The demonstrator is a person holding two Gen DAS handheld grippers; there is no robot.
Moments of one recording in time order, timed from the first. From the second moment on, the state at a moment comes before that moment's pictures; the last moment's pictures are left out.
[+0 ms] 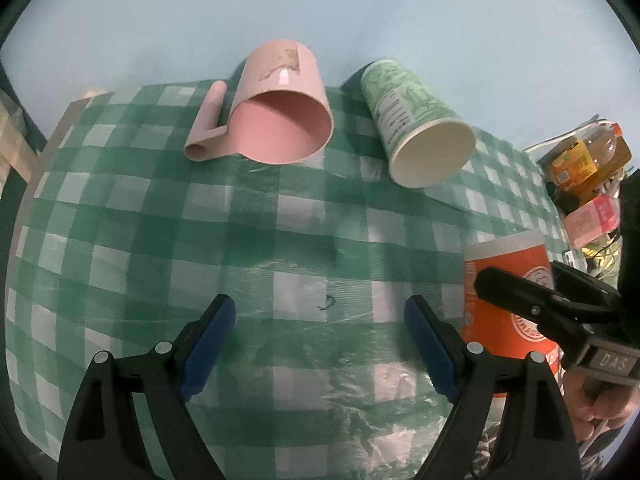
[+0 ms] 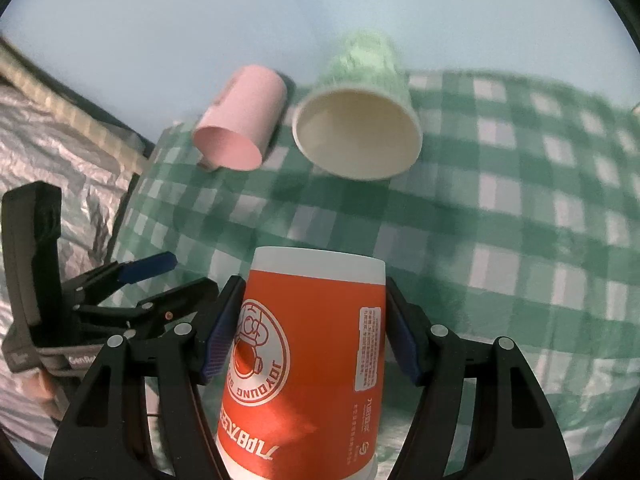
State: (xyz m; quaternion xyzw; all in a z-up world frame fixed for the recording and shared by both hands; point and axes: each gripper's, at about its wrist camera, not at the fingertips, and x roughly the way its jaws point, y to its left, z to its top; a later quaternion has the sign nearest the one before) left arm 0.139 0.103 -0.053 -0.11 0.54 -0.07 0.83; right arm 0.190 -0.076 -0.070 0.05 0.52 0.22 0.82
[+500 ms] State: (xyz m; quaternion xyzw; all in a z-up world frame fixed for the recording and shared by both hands) left arm 0.104 0.090 -0.035 -0.09 0.44 -0.02 0.89; right arm 0.125 -0.070 -0.026 -0.03 0.32 0.21 0.93
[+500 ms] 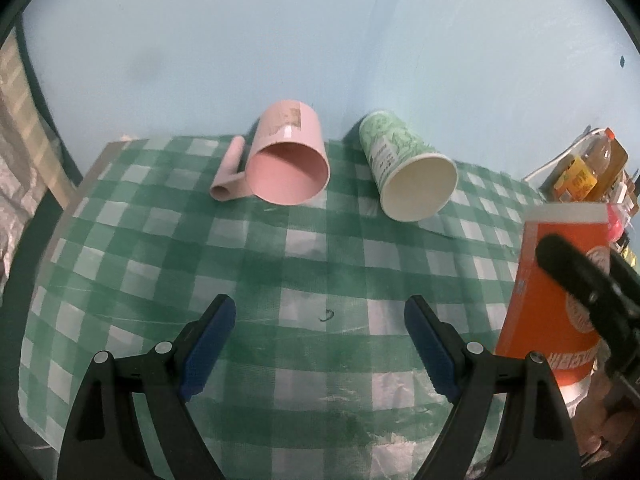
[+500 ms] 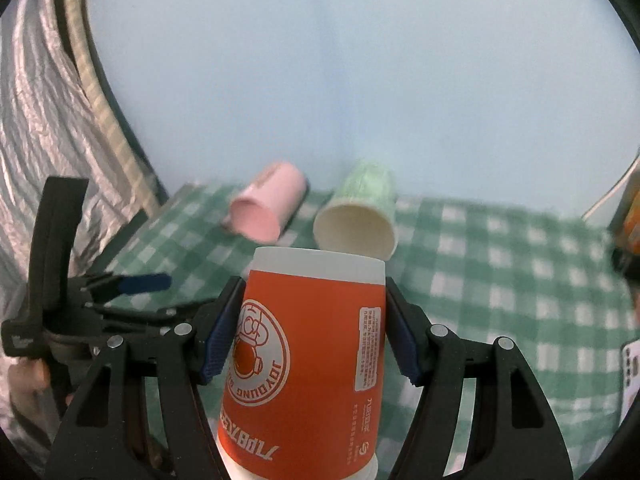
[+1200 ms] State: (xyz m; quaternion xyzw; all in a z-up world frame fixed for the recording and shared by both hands) left arm 0.091 0.096 -0.043 -0.08 0.39 0.01 0.92; right arm 0.129 -0.050 -0.034 -0.11 0.22 0.12 0.96
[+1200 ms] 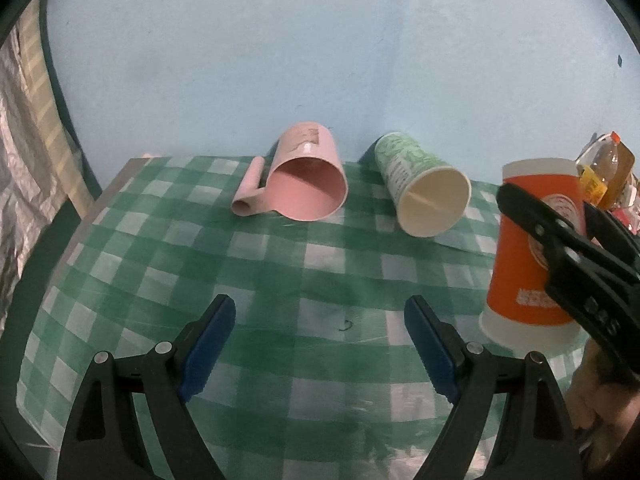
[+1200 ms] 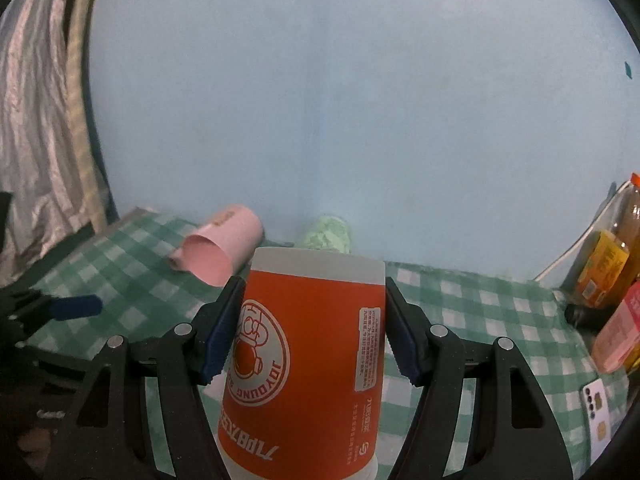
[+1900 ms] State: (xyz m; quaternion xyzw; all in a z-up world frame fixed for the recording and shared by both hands) left arm 0.088 0.096 -0.051 -0.07 0.39 0.02 0.92; right arm 0.136 -0.044 -0.066 -0.16 0.24 0.11 0.95
